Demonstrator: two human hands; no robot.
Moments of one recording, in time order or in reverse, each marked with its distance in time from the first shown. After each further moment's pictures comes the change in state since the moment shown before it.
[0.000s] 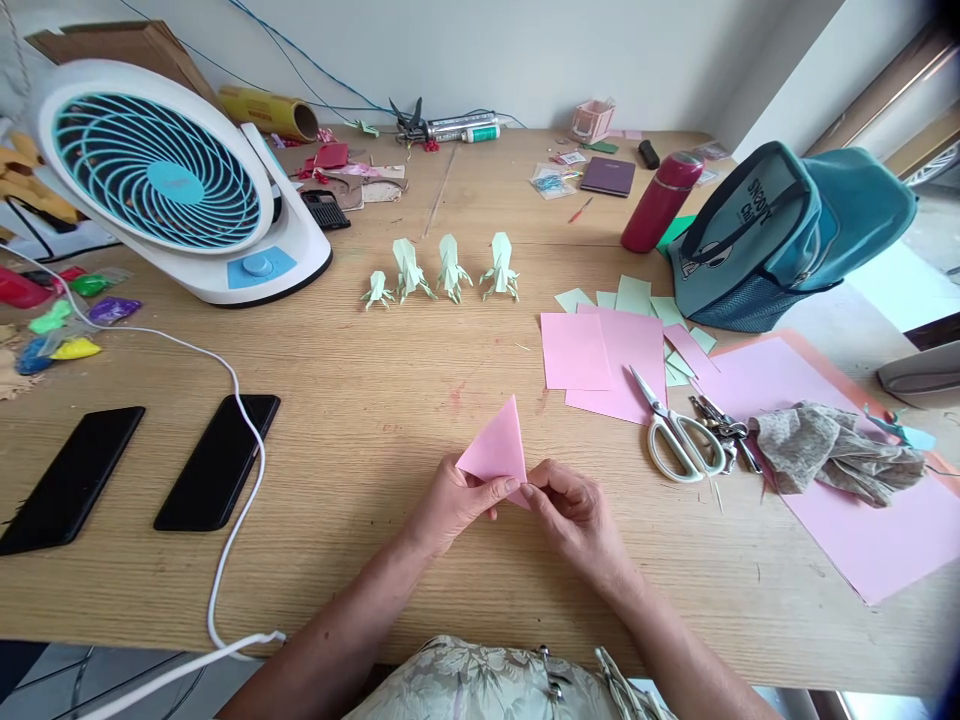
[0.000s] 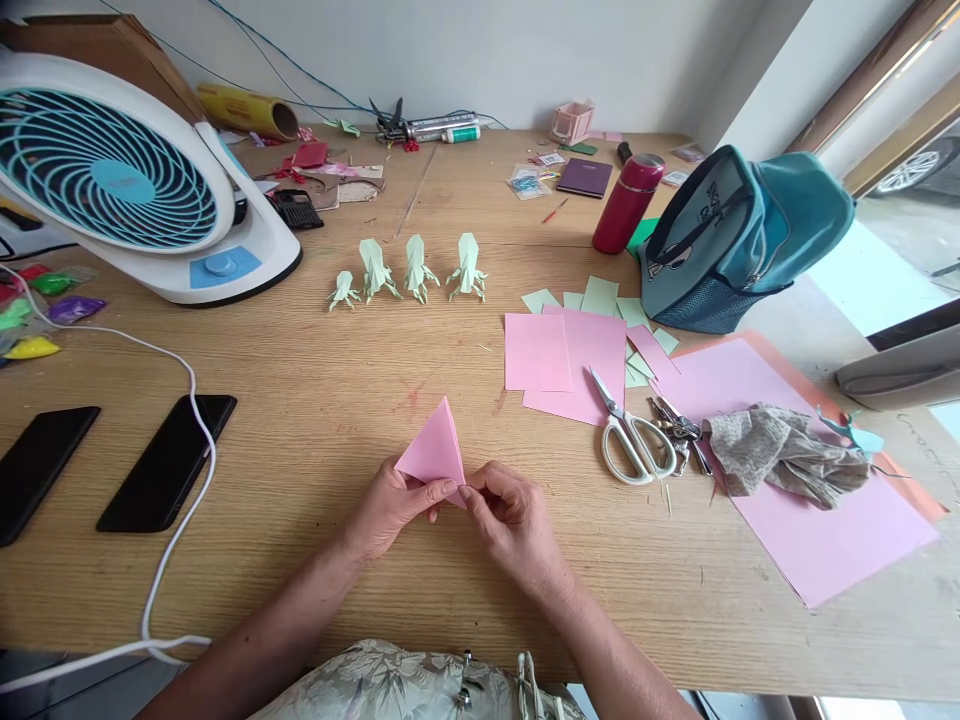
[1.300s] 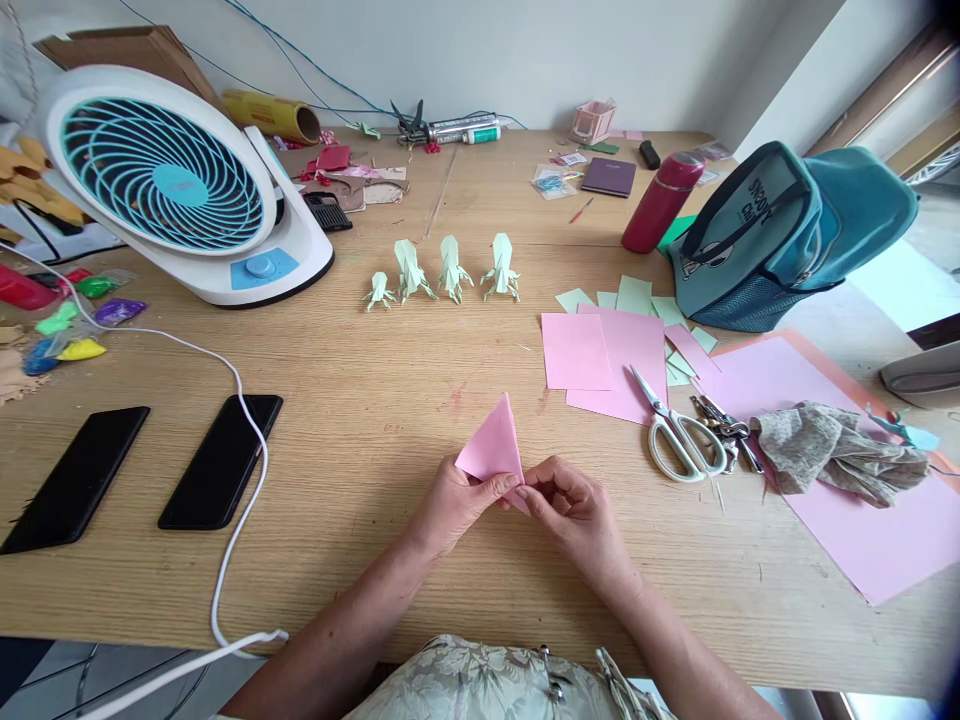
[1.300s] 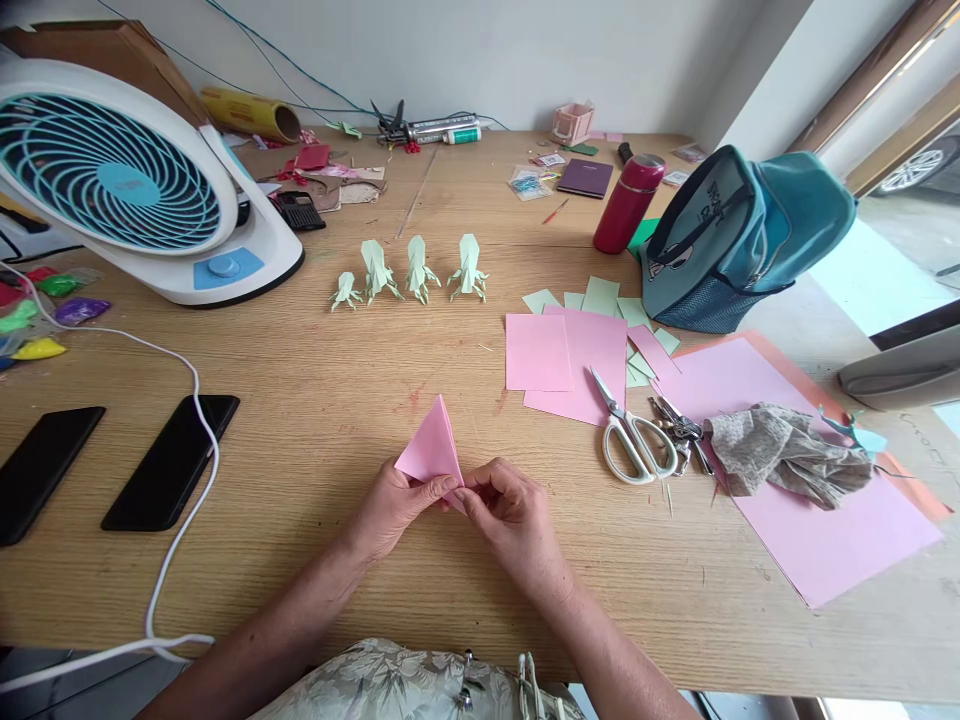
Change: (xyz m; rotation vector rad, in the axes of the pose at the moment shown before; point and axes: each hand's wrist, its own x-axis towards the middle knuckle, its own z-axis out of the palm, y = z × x) left_hand -0.001 0.000 0.006 0.009 0.076 -0.008; right_hand 0.001 -0.006 0.002 -0.004 0.036 0.043
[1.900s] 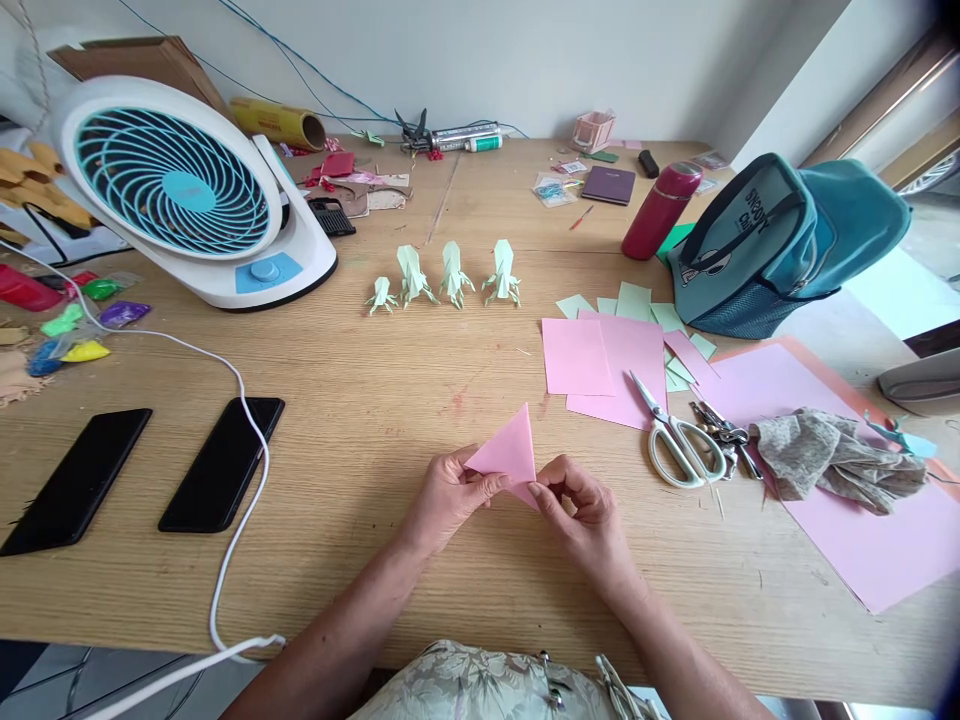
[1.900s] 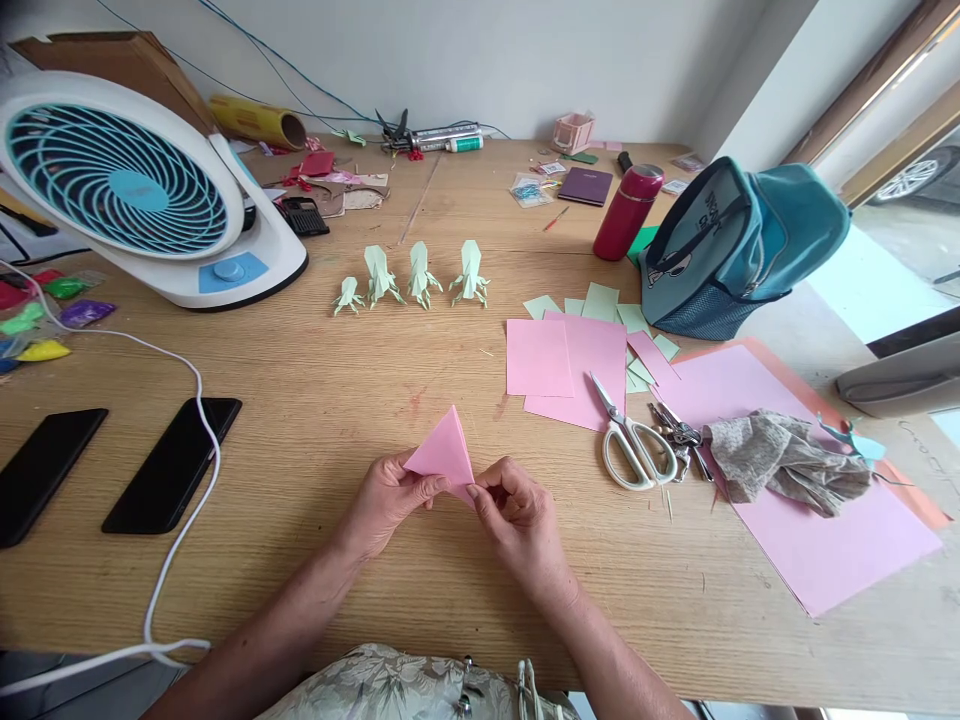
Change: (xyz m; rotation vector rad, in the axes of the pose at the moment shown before) left_hand 0.003 0.006 -0.009 0.065 -0.002 0.099; right_hand -0.001 0.005 -0.003 -0.049 0.103 -0.034
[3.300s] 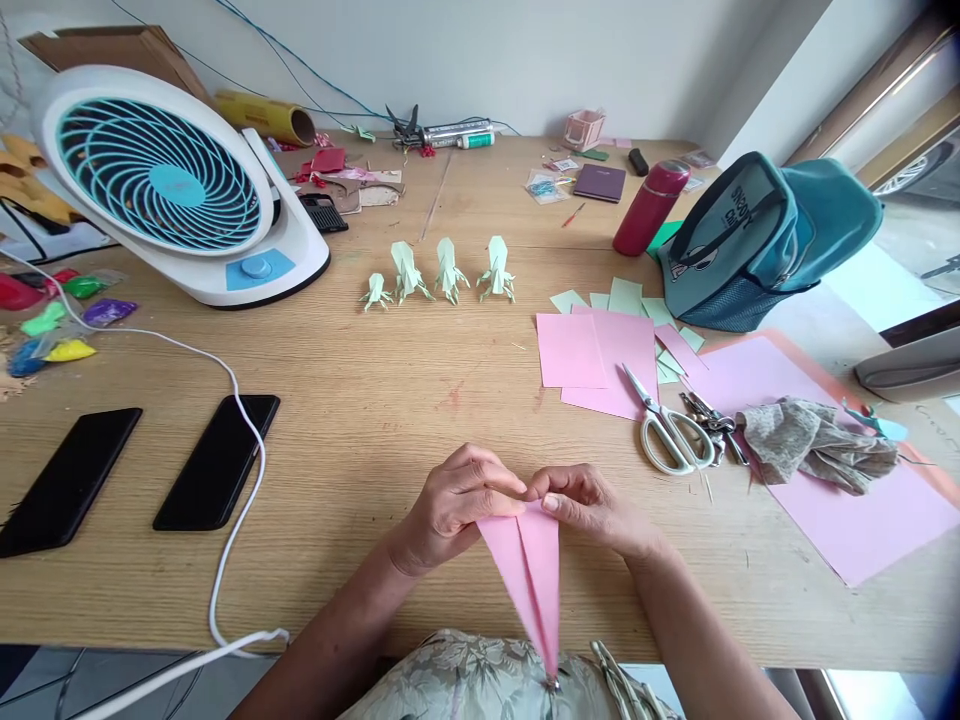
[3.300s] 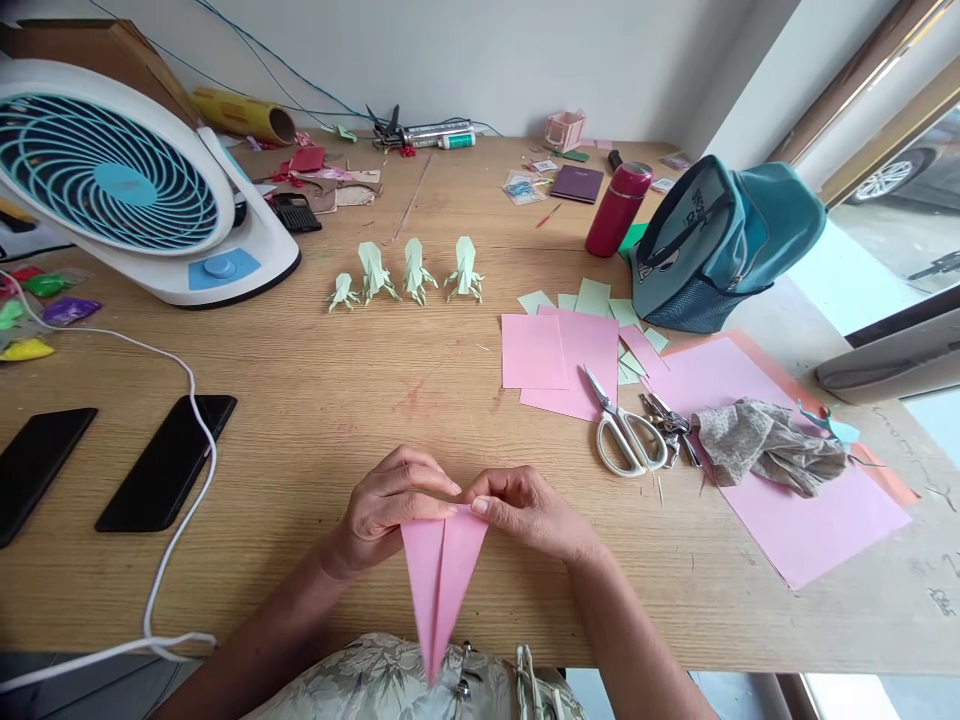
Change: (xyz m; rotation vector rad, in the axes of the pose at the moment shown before) left_hand -0.010 0.007 -0.014 0.532 -0.281 1.043; right_hand 0.016 0.001 -0.033 0.356 -0.624 0.227
